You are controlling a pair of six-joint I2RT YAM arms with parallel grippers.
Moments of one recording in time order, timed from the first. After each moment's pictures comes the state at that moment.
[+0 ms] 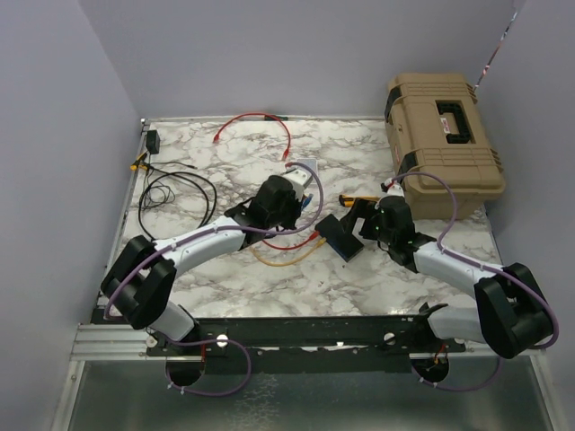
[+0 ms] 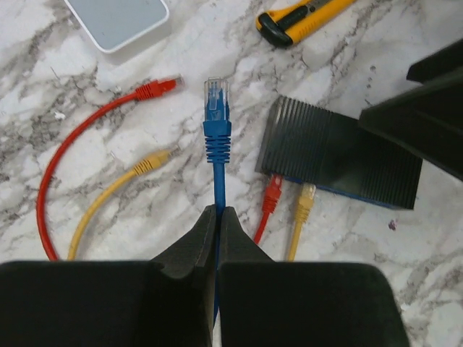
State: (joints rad) left arm -0.74 1.54 0.98 -0.03 -0.03 -0.16; right arm 0.43 1.27 0.50 0.21 0.06 0.53
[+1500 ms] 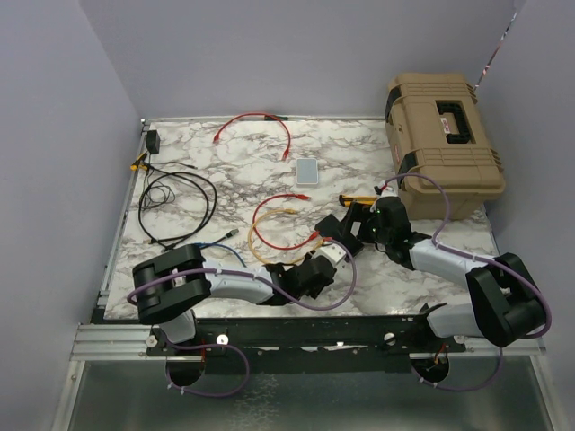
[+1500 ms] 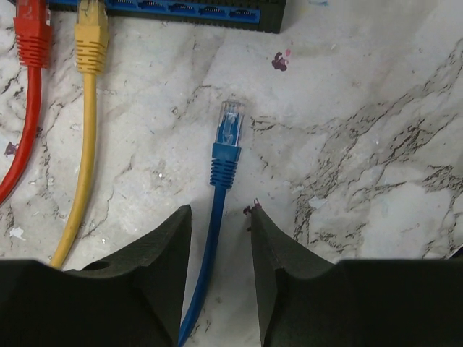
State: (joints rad) left arm -1.25 1.62 0.73 0.10 -0.36 -0.34; right arm 0.43 1.34 0.50 0.22 -0.01 0.53
